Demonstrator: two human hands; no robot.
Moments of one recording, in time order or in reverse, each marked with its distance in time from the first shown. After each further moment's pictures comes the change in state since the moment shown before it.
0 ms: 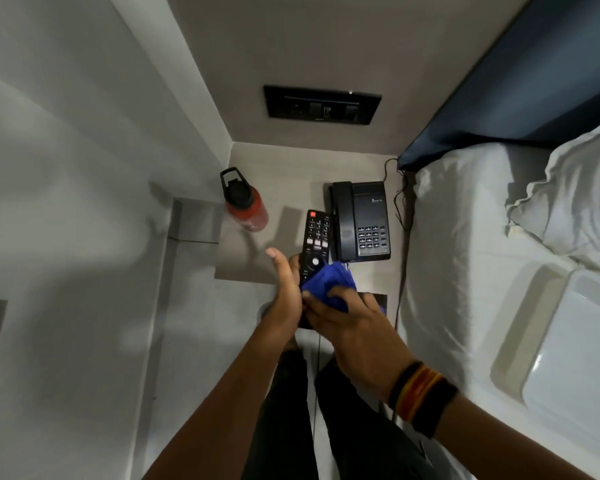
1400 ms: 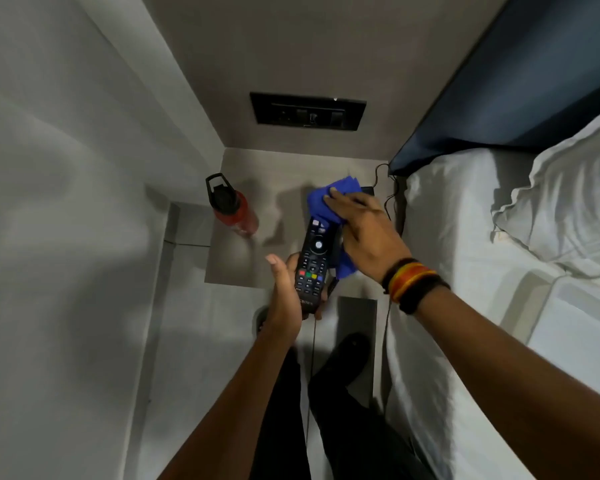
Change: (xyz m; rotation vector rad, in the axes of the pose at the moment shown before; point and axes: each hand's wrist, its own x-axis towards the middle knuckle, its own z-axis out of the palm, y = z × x) left_hand -0.002 -0.014 0.026 0.034 -0.070 0.182; right_hand 0.070 0.093 -0.061 0.455 0.236 0.315
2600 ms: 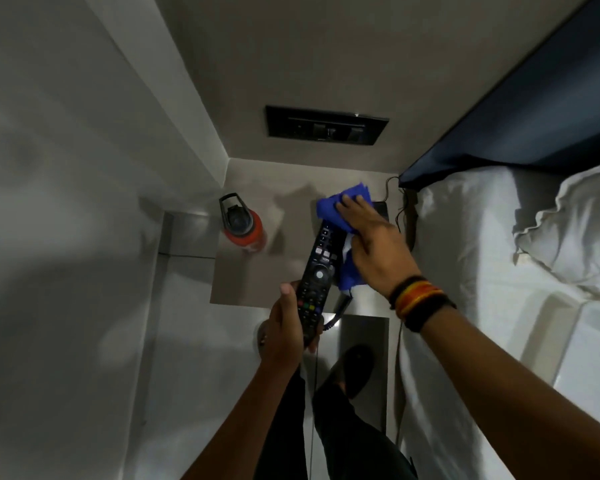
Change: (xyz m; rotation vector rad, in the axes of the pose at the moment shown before) left_hand 0.013 -0.009 -0.053 0.078 -0.018 0.000; right_hand 0.043 -0.010 0.029 0.025 0.045 0.019
